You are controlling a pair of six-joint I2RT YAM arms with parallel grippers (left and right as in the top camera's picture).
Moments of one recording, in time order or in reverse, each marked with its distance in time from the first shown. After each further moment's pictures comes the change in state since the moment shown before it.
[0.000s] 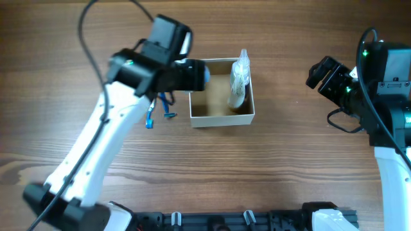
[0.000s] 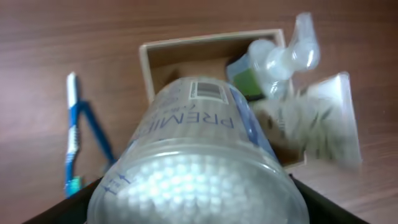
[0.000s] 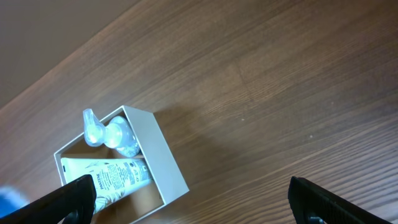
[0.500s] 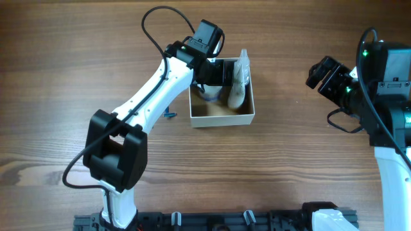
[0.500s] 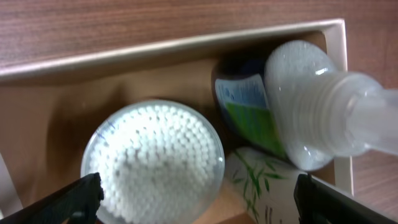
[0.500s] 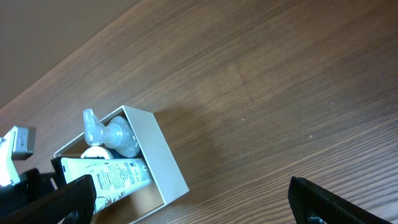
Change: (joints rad) left arm -0.032 0.373 0.005 0.243 0.108 -0.035; right arm 0.000 0.000 0.000 0.000 0.000 0.000
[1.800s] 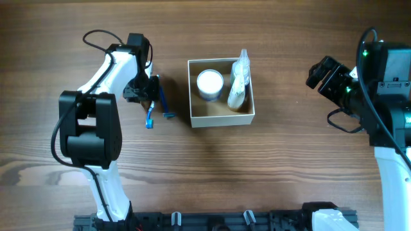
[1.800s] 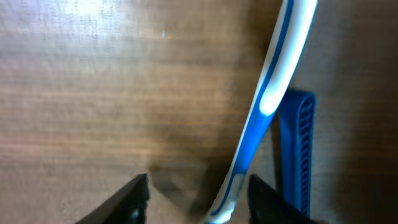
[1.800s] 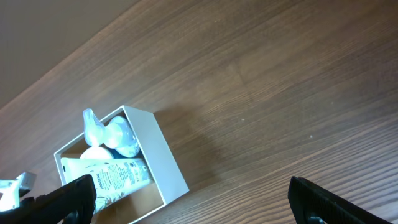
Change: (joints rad) left arm 0.413 0.112 -0.166 -0.152 -0.135 0.272; right arm 0.000 0.000 0.000 0.000 0.000 0.000
